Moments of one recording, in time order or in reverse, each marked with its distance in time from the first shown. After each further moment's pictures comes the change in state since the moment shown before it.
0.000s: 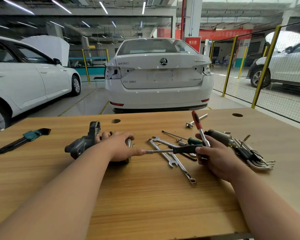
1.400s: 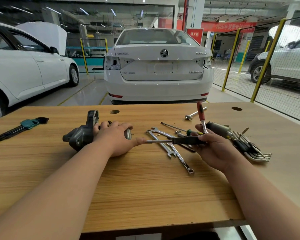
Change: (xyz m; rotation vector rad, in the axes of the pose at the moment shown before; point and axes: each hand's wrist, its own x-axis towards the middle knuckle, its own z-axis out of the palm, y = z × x) left_hand 0.007 -0.009 0.020 0.055 0.180 0.019; right_hand 0.002 -0.002 0.008 0.569 0.045 0.116
